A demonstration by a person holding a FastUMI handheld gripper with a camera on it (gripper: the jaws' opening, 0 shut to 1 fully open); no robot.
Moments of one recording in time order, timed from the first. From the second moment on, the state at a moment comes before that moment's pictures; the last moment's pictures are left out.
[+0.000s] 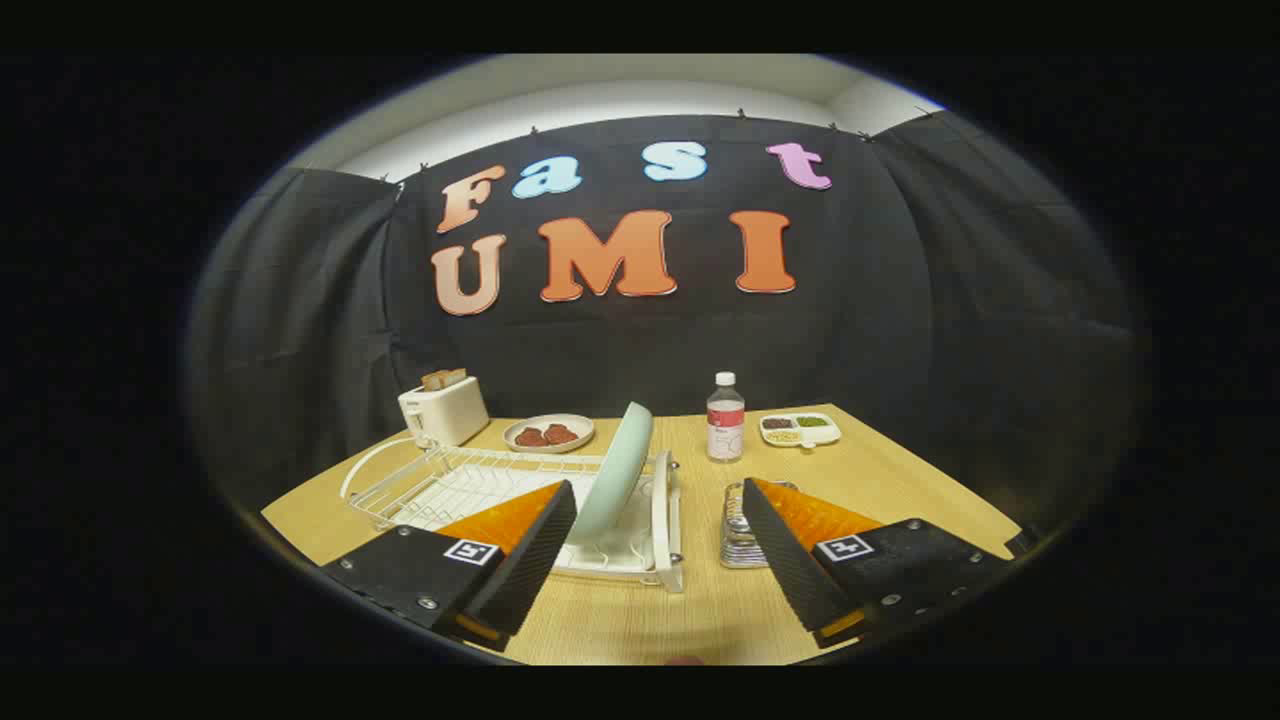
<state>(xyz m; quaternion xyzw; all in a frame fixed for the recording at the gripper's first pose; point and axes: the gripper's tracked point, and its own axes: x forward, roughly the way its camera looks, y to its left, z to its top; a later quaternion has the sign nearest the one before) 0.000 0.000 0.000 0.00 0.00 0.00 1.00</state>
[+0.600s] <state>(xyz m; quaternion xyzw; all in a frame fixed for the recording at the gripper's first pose) 0.026 0.035 0.000 -0.01 0.02 0.01 1.00</state>
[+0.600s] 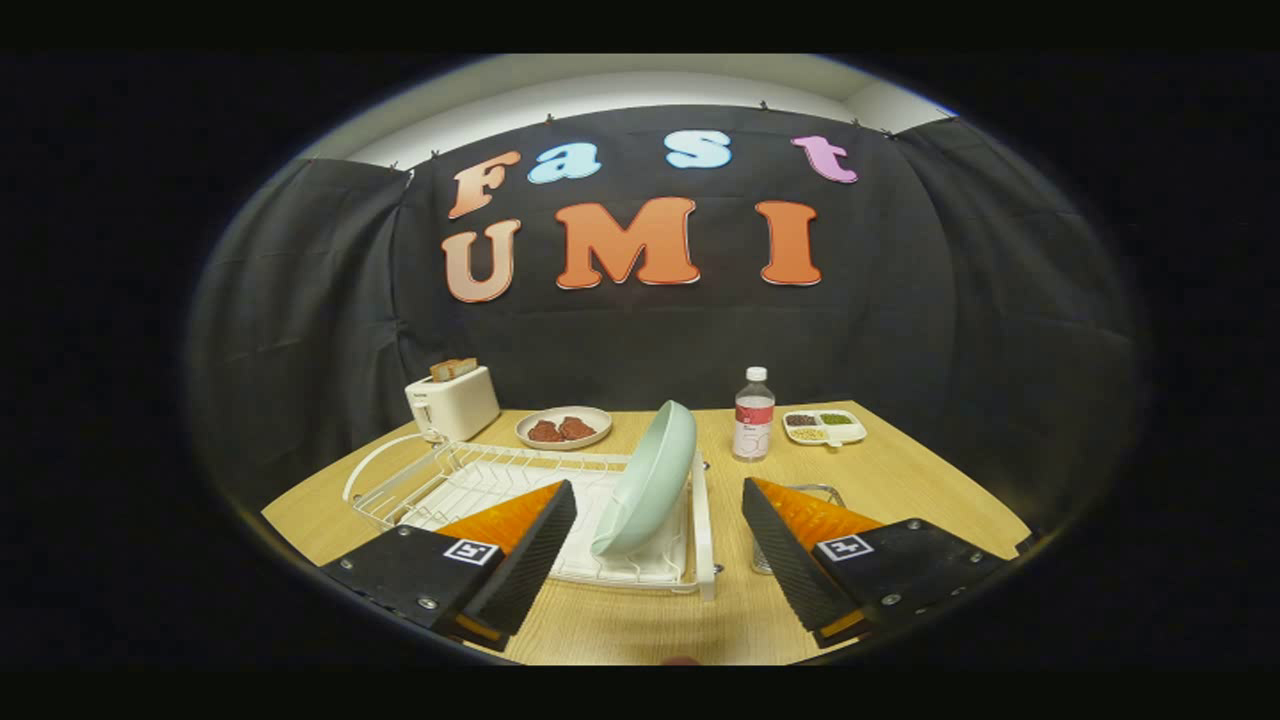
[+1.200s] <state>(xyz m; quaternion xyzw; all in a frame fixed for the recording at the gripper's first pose) 0.030 0.036 -0.007 0.00 0.03 0.02 1.00</state>
